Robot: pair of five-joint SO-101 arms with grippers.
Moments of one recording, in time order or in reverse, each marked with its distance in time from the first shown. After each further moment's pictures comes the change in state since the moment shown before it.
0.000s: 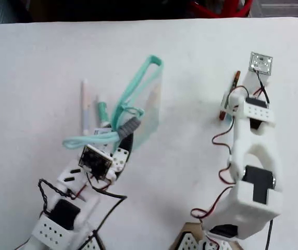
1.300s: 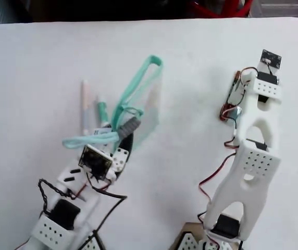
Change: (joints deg) left arm 0.0 0.0 0.0 0.0 0.0; right arm 3.8 37.1 -52.7 35.3 -5.6
